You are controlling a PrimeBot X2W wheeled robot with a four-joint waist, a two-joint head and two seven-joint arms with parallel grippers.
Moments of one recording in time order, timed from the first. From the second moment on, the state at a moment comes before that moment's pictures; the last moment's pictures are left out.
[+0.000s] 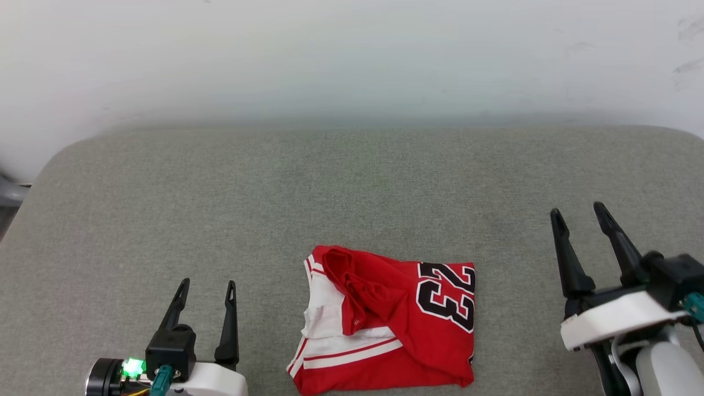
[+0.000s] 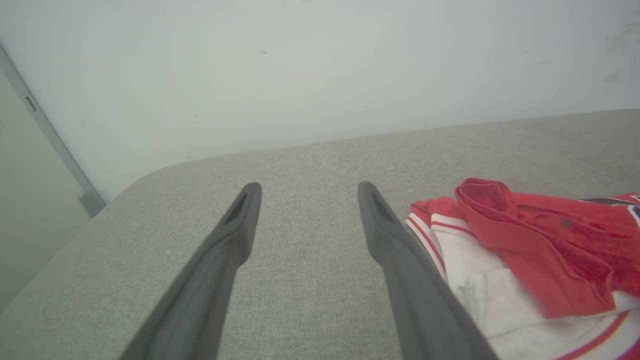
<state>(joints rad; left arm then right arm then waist) 0.02 0.13 -0.09 0.14 -0.04 0.07 -0.26 -0.17 -0.19 0.06 0.18 0.25 0.13 -0.23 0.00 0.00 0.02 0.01</state>
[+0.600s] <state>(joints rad) 0.08 0.14 -0.09 0.10 -0.05 0.08 -0.26 0.10 -0.08 -0.05 0.00 0.19 0.13 -0.23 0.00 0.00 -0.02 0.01</state>
